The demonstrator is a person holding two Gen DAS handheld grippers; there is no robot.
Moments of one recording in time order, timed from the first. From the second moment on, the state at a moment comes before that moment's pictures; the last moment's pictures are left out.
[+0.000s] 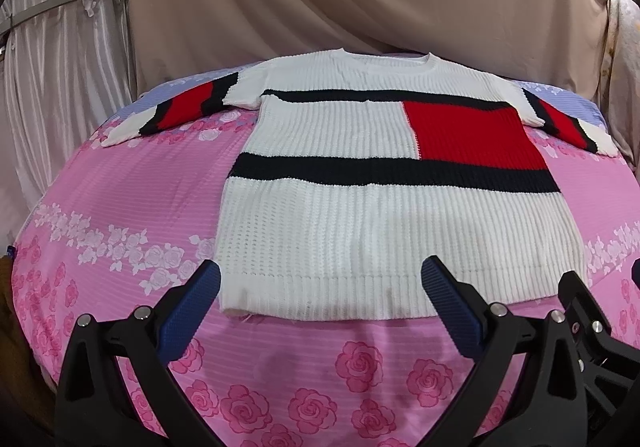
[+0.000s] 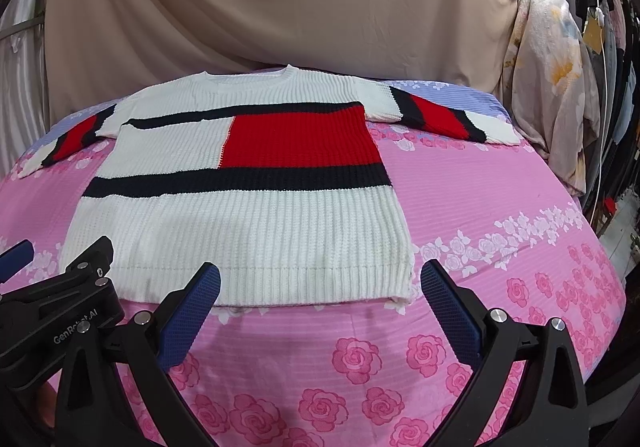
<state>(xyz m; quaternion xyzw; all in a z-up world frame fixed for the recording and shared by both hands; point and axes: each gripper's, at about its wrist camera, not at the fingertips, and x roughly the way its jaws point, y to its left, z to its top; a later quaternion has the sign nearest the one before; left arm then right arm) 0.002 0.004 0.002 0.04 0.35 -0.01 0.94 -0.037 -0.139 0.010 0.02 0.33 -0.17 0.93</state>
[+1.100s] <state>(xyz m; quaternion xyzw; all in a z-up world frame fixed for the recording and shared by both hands) 0.002 0.002 0.006 0.04 0.35 0.00 0.94 -0.035 -0.139 0.009 0.03 0.33 -0.17 0.93</state>
